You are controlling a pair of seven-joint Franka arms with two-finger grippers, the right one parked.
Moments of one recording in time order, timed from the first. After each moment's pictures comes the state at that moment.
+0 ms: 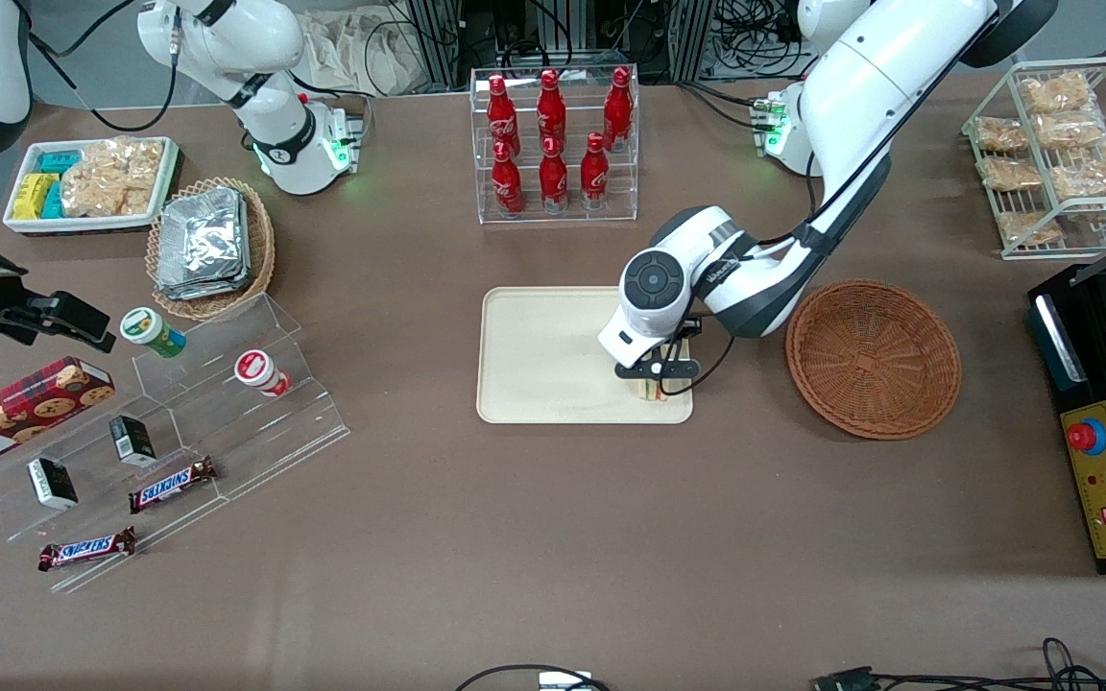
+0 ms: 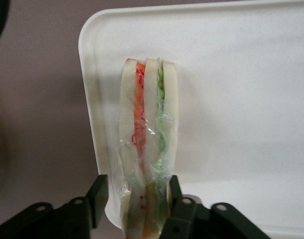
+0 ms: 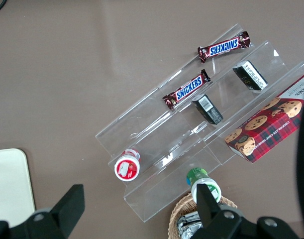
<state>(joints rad) -0.09 0.58 -0.65 -1.86 0.35 2.06 -0.87</state>
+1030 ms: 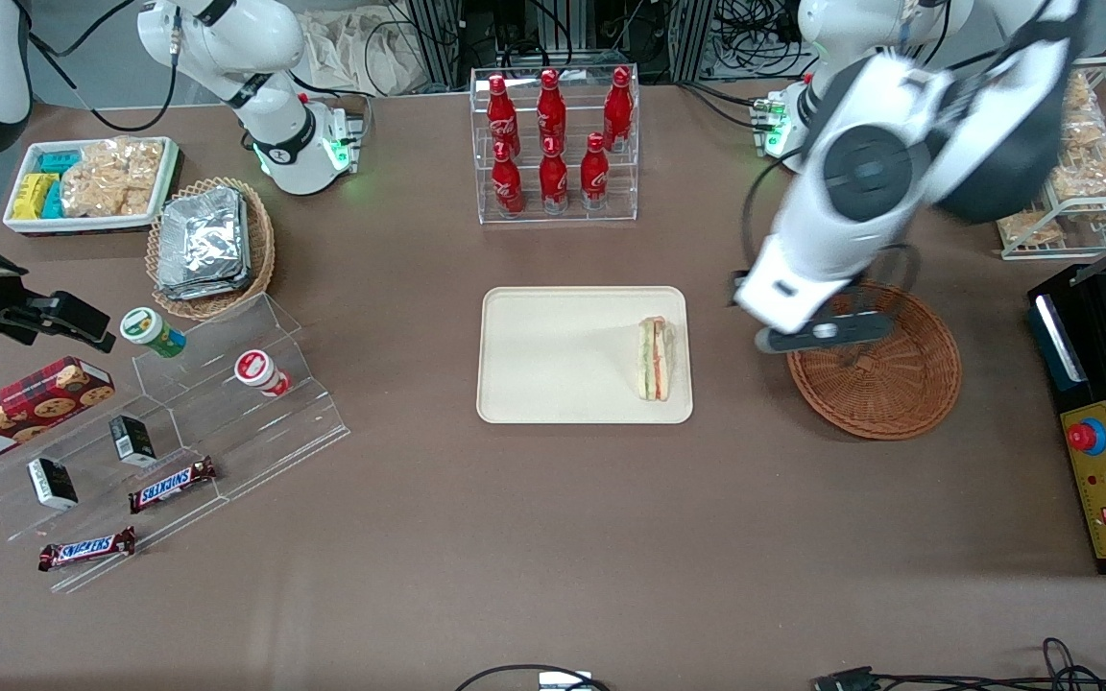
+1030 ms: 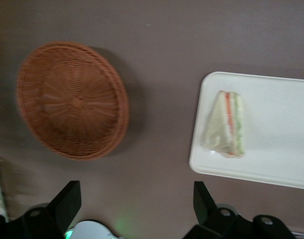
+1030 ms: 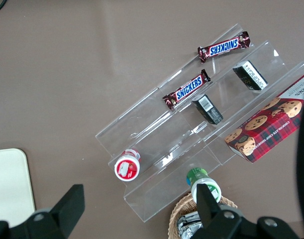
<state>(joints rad) 0.00 0.15 -0.44 -1.60 0.12 1.52 -0.51</state>
